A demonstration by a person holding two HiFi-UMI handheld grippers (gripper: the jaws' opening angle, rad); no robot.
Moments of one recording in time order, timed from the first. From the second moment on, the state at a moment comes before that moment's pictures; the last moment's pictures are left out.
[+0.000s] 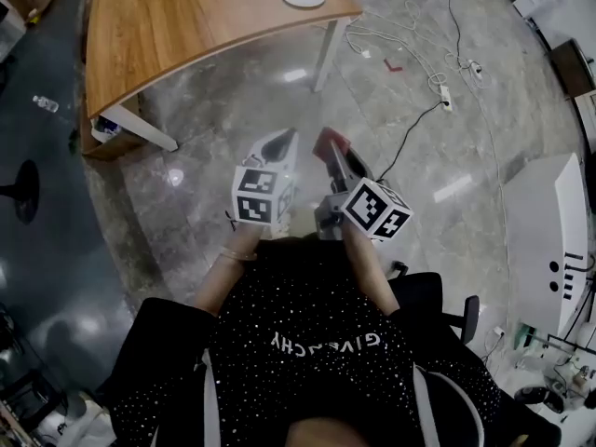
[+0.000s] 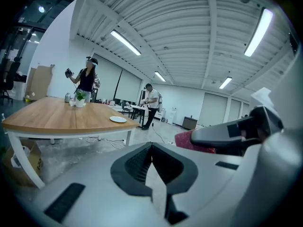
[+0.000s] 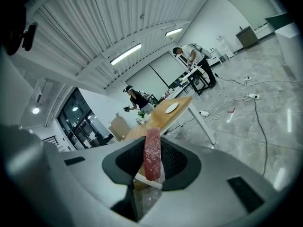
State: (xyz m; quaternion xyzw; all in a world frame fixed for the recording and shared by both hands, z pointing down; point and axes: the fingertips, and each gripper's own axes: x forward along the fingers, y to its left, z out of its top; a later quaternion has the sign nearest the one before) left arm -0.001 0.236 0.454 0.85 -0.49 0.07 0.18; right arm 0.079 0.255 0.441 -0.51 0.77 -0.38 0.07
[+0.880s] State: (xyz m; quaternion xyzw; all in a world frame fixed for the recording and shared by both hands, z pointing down) left arm 0.002 0.169 0.449 0.84 -0.50 0.07 0.18; right arm 0.083 0.177 0.436 -0.49 0.78 -0.38 0.08
